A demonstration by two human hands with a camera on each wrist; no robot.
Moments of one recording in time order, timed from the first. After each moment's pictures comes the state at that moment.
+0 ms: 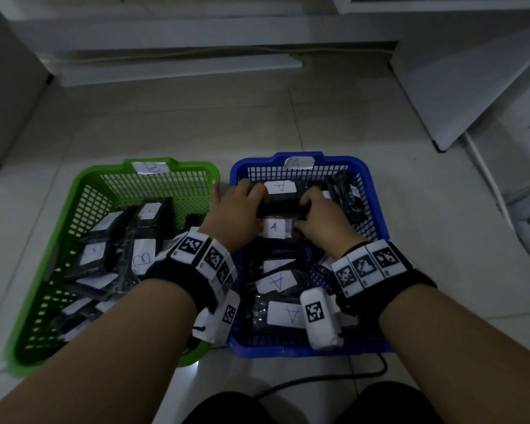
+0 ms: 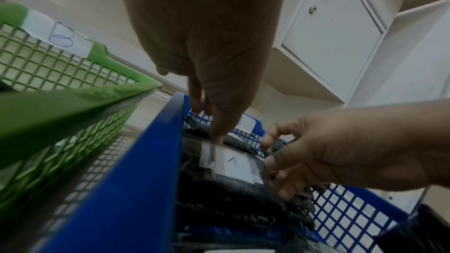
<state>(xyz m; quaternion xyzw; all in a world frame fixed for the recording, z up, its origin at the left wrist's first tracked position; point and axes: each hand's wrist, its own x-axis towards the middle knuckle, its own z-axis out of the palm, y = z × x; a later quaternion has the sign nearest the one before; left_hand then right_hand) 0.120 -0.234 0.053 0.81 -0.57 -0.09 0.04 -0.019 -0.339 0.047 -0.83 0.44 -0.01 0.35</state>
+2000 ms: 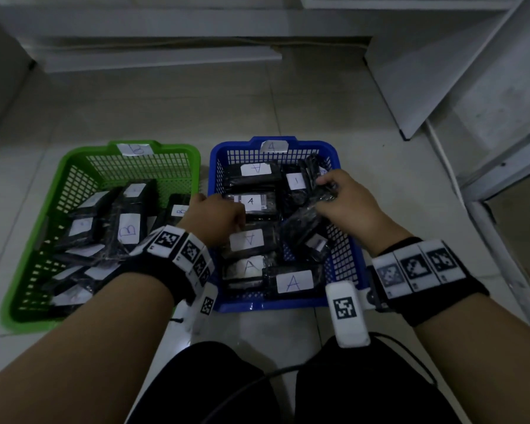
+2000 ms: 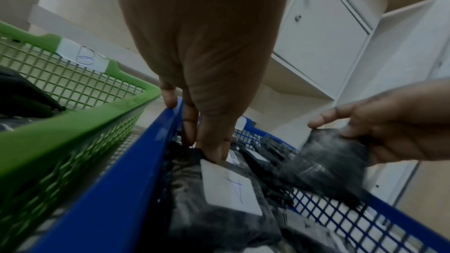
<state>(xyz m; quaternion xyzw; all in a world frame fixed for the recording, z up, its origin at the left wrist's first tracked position) 0.088 -0.202 0.063 0.80 -0.58 -0.15 -0.05 -0.106 -0.332 0.105 -0.78 0.48 -0.09 0.40</state>
